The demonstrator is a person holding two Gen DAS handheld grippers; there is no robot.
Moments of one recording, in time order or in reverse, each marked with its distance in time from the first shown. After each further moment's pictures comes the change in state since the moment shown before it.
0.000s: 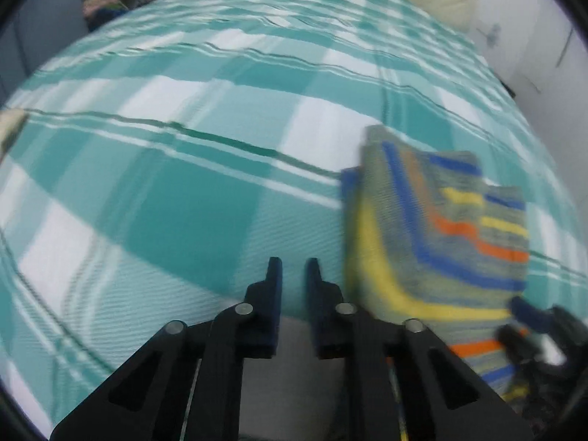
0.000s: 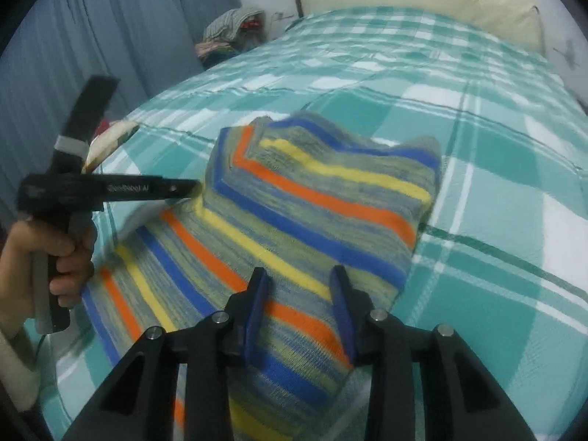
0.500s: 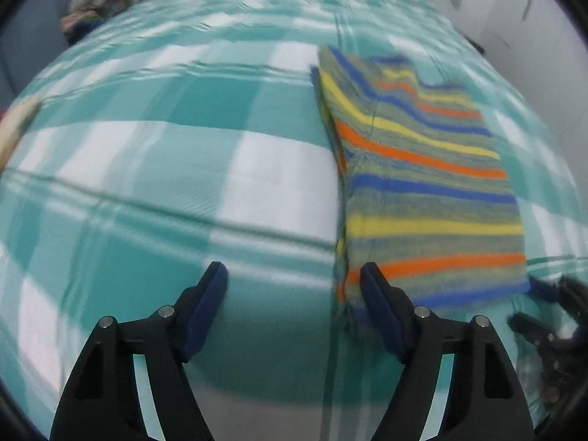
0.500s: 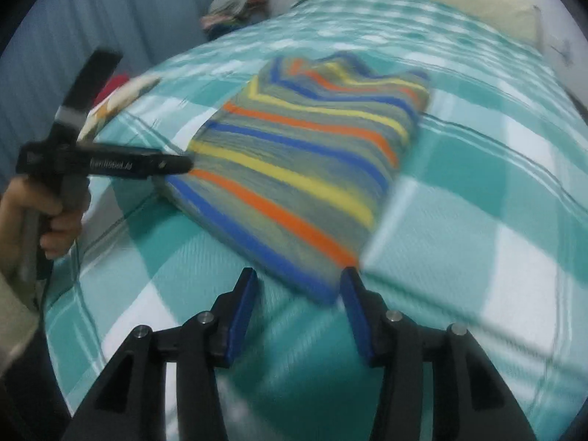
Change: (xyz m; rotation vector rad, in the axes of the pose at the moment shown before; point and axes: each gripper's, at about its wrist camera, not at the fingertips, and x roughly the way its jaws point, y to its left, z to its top) left arm -0.059 0.006 -0.095 0.134 0.042 -0.009; right arm -0.064 0.048 -0.105 -0.017 0.089 -0.024
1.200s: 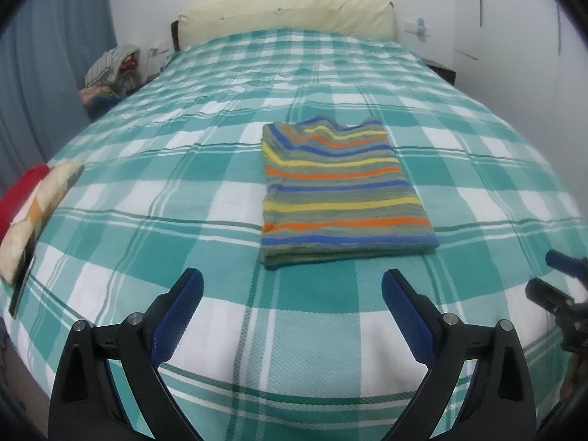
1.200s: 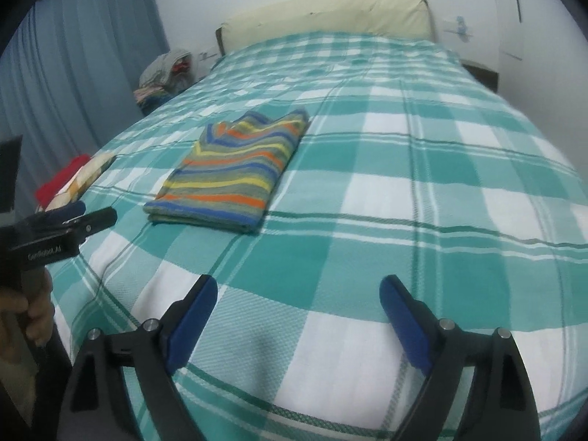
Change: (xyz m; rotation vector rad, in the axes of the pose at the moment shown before) left arm -0.102 -0.077 -0.067 0.129 -0.279 0.084; right arm -0.117 -0.010 -0.072 0.251 -0.208 -0.211
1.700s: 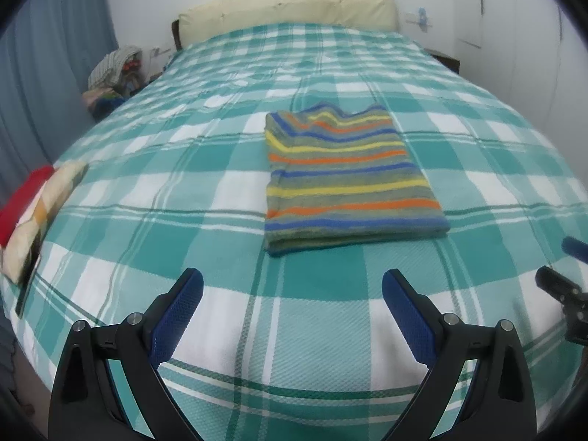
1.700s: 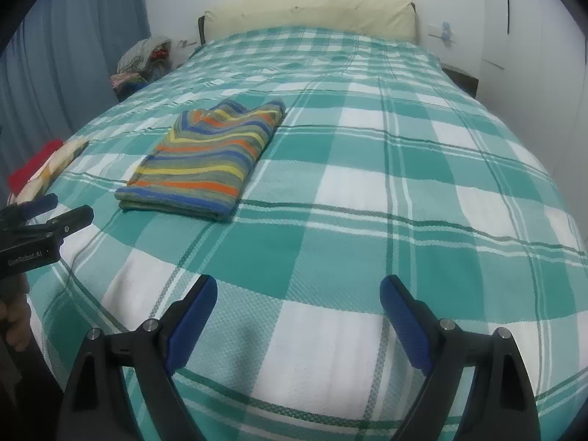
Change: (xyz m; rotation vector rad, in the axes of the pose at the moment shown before) left arm 0.012 -0.003 -0.011 0.021 0.034 0.036; right arm 0.005 0.002 -0.005 -0.032 0.033 -0.130
